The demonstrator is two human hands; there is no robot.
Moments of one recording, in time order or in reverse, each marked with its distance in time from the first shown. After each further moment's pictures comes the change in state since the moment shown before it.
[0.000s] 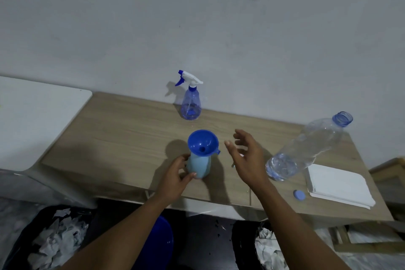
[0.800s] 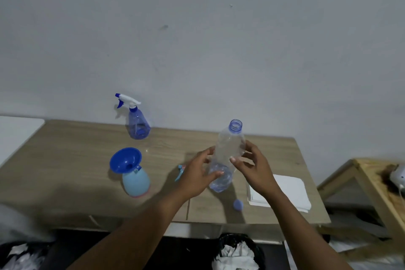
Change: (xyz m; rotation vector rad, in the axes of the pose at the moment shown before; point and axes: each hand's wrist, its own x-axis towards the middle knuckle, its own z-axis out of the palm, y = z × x) left_hand 0.039 0.144 0.241 0.198 -0.148 0.189; right_hand 0.024 0.087 -0.233 0.151 -0.057 0.053
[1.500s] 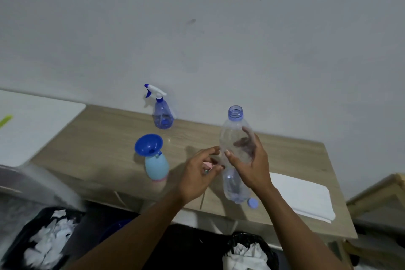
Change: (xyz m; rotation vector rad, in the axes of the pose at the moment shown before) left_hand -0.052 0.025 -0.019 -0.065 0.222 0.058; right_hand -0.010 -0.028 0.042 0.053 -0.008 -0.318
